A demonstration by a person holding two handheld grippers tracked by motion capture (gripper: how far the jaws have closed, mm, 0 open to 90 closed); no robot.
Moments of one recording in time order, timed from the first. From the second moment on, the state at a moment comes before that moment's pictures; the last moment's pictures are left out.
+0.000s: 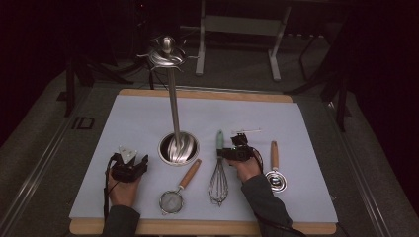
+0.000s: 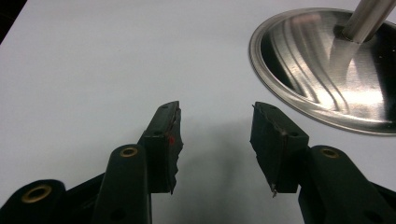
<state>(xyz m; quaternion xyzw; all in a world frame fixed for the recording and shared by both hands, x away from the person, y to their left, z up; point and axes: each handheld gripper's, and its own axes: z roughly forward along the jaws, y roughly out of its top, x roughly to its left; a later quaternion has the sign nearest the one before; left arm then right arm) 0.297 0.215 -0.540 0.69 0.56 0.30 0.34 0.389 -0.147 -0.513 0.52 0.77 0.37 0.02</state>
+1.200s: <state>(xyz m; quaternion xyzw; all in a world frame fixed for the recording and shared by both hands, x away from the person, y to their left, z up) 0.297 0.215 -0.540 0.69 0.56 0.30 0.34 0.397 -0.101 -0.510 0.49 0.81 0.30 -0.02</state>
